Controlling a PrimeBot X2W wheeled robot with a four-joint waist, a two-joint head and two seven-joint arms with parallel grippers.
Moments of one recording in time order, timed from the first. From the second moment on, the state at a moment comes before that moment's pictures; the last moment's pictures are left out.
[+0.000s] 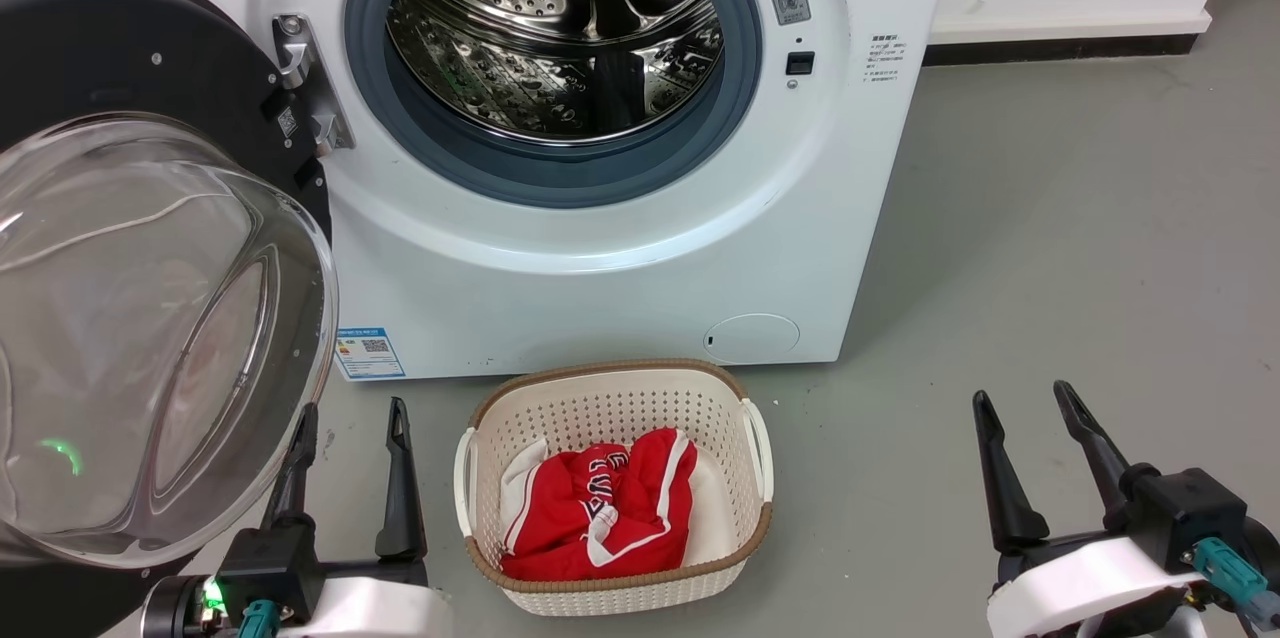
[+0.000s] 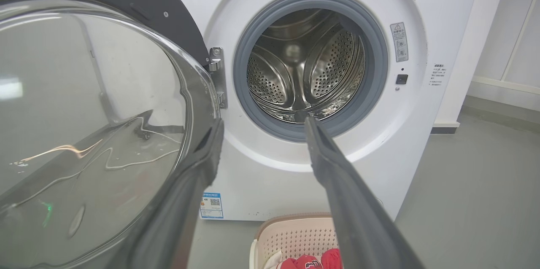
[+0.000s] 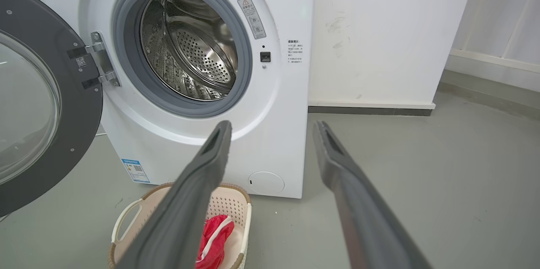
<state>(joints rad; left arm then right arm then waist) 0.06 0.06 -0.03 0.00 -0.09 0.06 -0.26 0.05 -0.05 0.00 -0.01 0.08 0.13 -0.12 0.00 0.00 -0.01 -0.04</state>
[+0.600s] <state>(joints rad) 0.06 0.06 -0.01 0.07 -0.34 0.03 -0.20 0.06 -0.06 0.01 0.06 0.34 0.13 -0.10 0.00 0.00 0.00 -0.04</state>
